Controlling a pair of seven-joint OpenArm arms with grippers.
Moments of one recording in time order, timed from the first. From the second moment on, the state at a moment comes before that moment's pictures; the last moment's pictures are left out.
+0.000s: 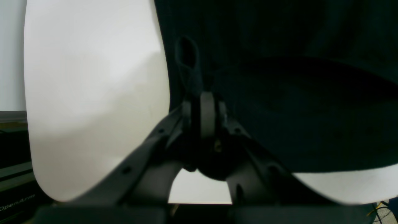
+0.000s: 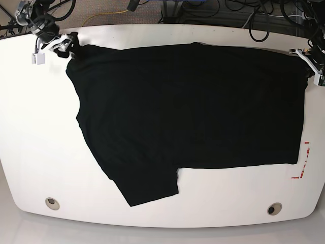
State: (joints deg) left arm 23.0 -20.7 -45.0 100.2 -18.8 -42.8 44.9; right arm -27.2 10.5 43.9 92.1 59.2 39.8 -61.9
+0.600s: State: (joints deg) left arm 21.8 -20.6 -45.0 100.2 -18.5 -42.9 44.9; right arm -26.5 7.5 34.7 92.1 59.5 36.9 -61.4
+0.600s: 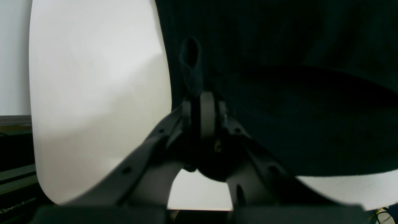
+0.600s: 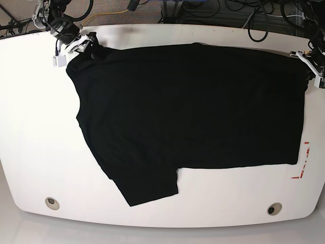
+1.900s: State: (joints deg) left arm 15.4 -16.8 -45.4 104.1 -11.0 -43.0 44.9; right arm -26.0 16.5 34.1 103.5 60.3 36.6 -73.3
